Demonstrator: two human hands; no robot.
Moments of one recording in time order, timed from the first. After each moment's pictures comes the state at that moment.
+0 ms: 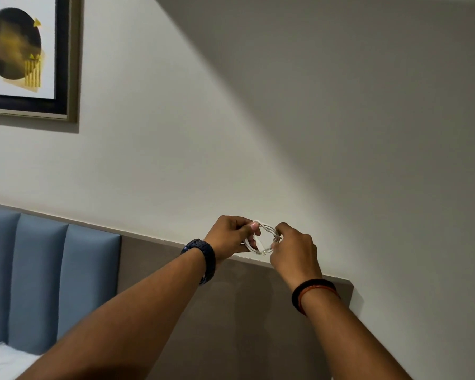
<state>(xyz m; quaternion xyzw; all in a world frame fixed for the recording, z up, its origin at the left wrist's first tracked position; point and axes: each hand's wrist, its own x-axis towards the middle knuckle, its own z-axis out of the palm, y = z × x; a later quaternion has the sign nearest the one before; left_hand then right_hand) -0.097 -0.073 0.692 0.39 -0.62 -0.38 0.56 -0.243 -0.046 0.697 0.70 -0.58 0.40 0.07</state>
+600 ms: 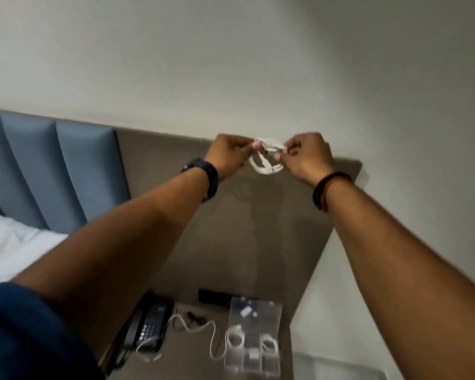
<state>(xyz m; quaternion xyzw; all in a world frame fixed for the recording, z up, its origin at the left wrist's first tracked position) -0.108 -0.071 0.612 0.49 -0.62 -0.31 0.53 -0.270 -0.058 0.638 0.68 -0.58 0.43 -0.14</state>
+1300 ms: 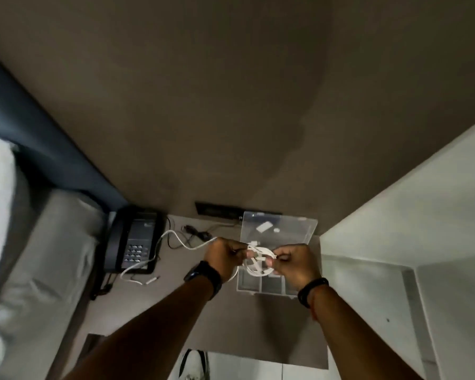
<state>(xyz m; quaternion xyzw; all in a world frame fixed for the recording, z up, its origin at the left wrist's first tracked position) -0.111 -0.096 0.064 0.67 -0.47 -0.52 0.26 -0.282 -0.098 0.090 0.47 -0.68 0.23 -0.51</state>
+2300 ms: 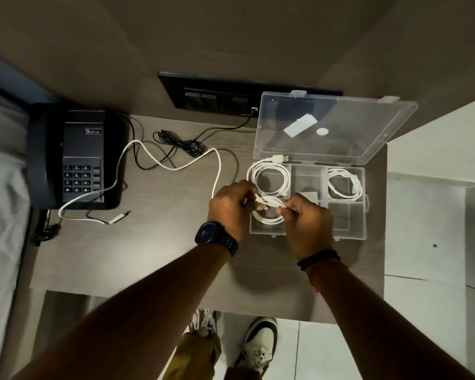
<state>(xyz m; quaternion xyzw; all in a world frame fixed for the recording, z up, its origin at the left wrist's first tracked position) -0.123 -0.088 -0.167 0.70 -0.57 -0.33 0.29 -0.271 -0.078 -0.158 0.64 -0.69 0.23 -0.25</state>
